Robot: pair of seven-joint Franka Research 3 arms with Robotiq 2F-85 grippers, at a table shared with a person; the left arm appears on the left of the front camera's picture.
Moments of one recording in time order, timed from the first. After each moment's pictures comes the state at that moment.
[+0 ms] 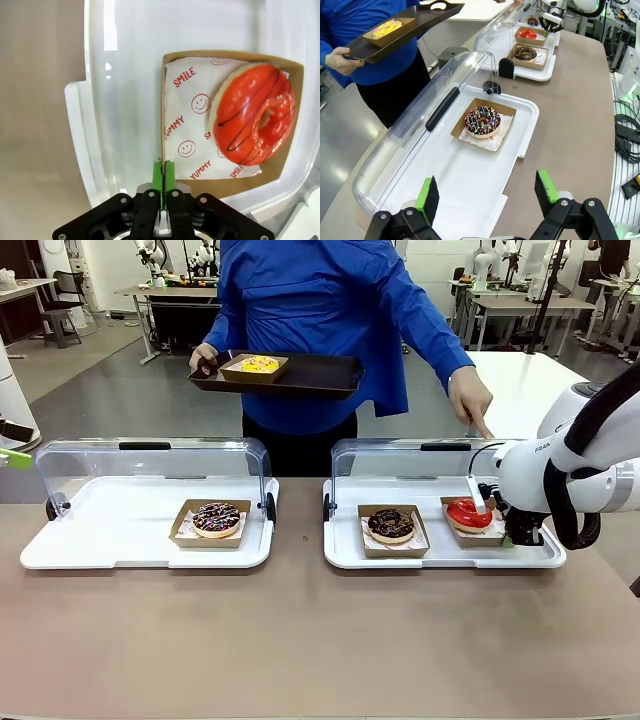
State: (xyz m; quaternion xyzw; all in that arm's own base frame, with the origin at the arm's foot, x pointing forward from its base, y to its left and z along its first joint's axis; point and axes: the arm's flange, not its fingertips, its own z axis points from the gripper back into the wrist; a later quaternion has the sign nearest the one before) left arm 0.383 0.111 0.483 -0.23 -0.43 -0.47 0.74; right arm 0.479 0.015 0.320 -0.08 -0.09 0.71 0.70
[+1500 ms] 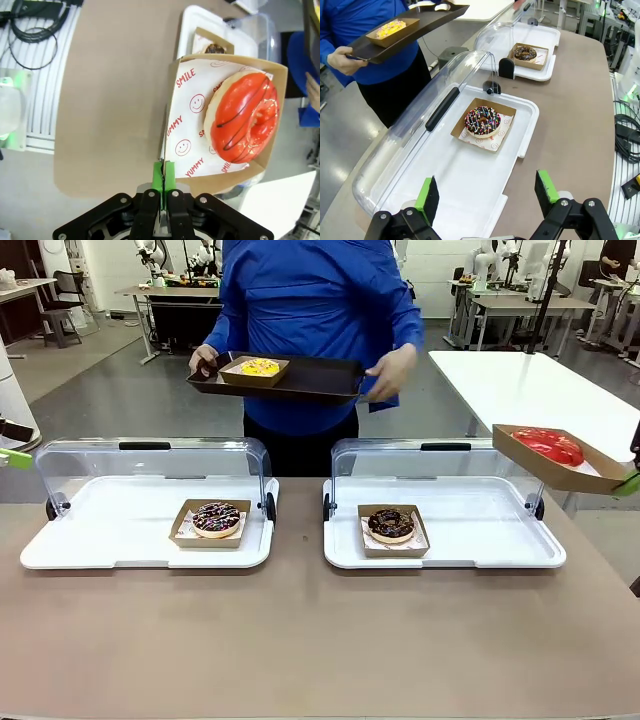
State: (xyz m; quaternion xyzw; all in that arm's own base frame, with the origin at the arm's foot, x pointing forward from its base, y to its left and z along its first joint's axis) left arm 0.383 0.111 0.483 -0.23 -0.42 -0.47 0.74; right arm 0.258 -0.033 0.565 -0.06 -0.24 0.77 0.59
